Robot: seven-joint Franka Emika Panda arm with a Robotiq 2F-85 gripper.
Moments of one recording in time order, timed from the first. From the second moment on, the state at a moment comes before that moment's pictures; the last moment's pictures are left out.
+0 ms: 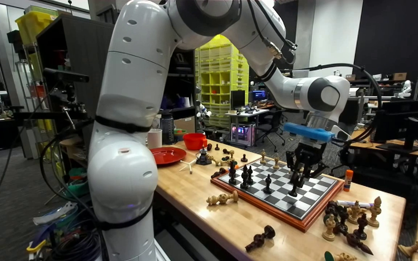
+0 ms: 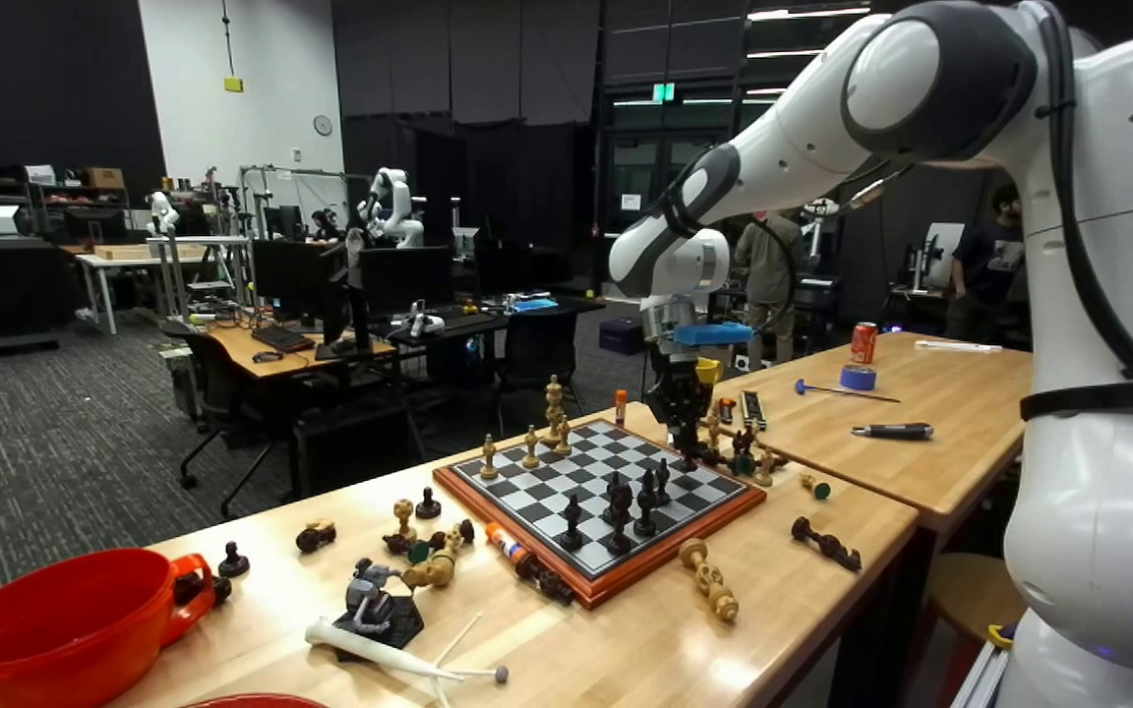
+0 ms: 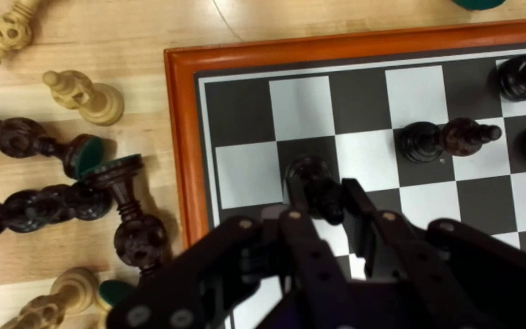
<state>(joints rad) -0.19 0.26 -0.13 -1.92 0.02 1.82 -0.22</state>
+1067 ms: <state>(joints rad) -0.17 0.16 -0.13 -2.11 -0.07 2.05 -0.11</state>
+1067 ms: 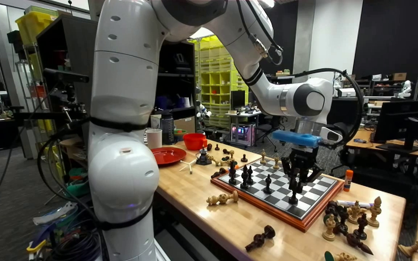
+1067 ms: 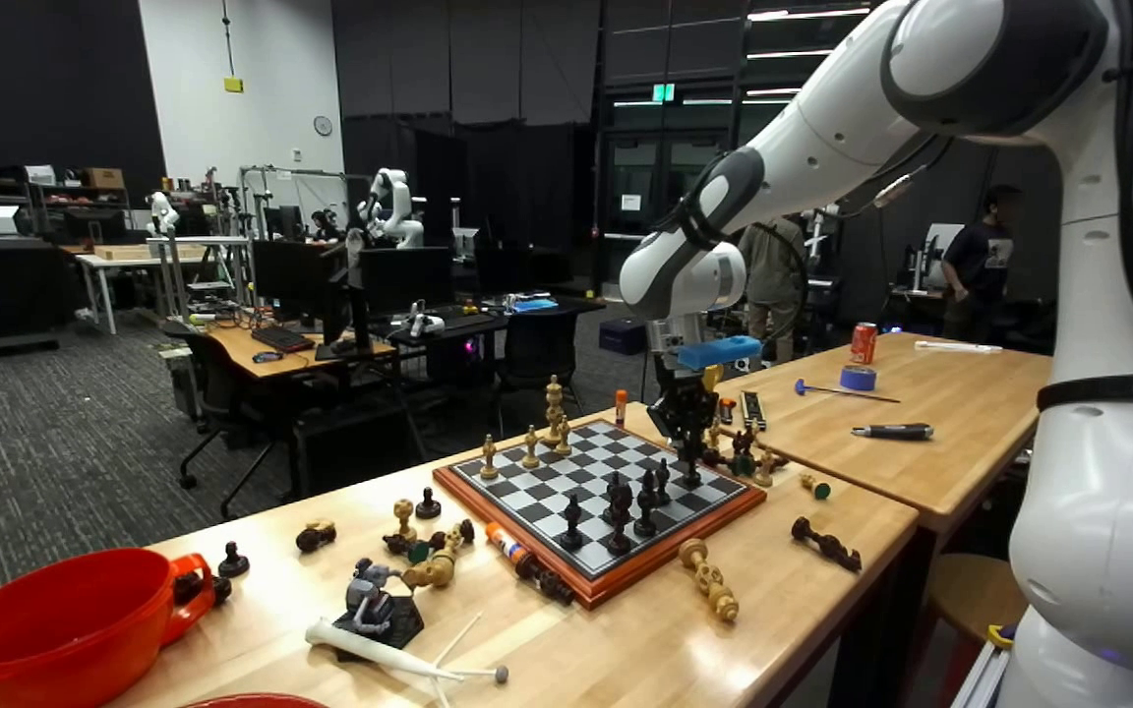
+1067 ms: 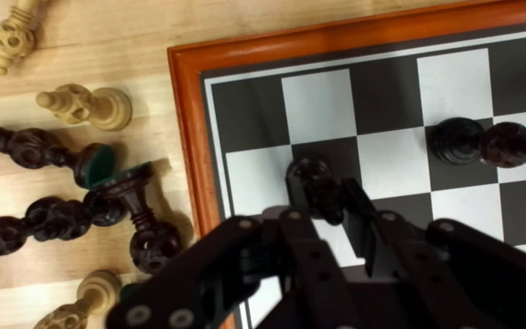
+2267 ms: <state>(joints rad) -0.17 0.10 -0.13 -2.20 -0.06 2.11 -0.10</state>
